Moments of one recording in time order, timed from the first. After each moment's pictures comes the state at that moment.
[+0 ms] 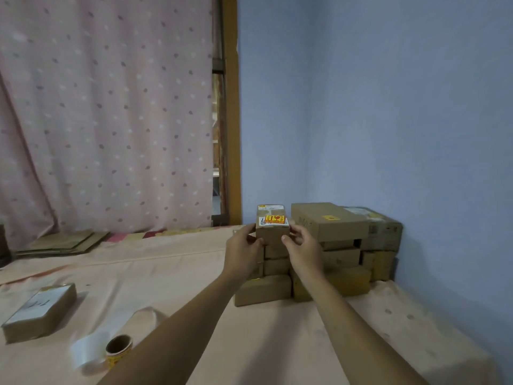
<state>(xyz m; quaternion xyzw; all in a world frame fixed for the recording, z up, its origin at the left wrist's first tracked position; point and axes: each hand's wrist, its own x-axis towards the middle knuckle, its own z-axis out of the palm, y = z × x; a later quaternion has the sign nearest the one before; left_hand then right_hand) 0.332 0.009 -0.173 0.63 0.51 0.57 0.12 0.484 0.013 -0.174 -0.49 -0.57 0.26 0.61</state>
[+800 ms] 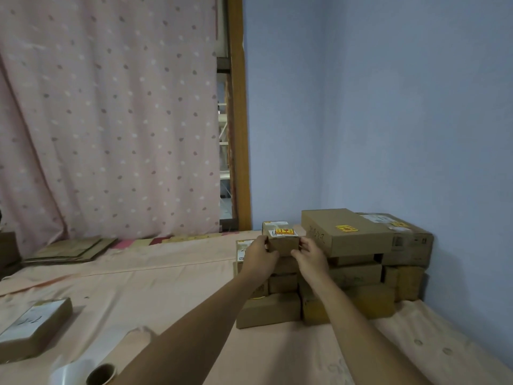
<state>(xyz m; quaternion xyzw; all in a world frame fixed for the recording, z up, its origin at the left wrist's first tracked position) 0.361 0.096 -0.178 0.62 0.60 0.47 0.19 0.498 0.107 -0.191 -0.52 -0.56 0.36 0.53</state>
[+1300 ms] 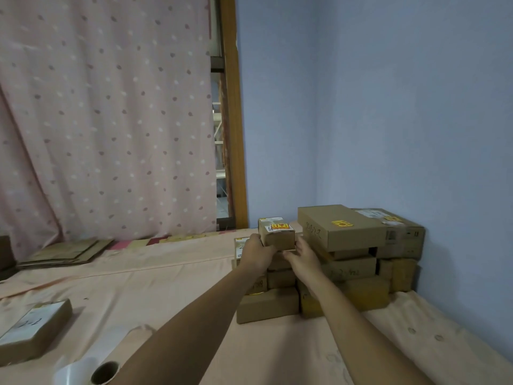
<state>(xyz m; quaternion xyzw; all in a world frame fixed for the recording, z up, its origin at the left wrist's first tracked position) 0.360 0.092 -0.173 0.57 0.64 0.46 0.25 0.493 0.093 -0.195 -0.53 -0.59 0.39 0.48</state>
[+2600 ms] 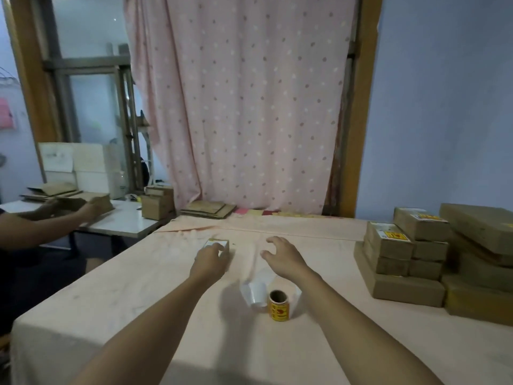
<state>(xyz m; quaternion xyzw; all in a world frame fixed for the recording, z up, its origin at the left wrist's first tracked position) -0.053 -0.155 -0.241 0.45 0.82 0.37 0.03 0.147 -0.067 -0.210 -0.40 -0.85 0.25 0.24</state>
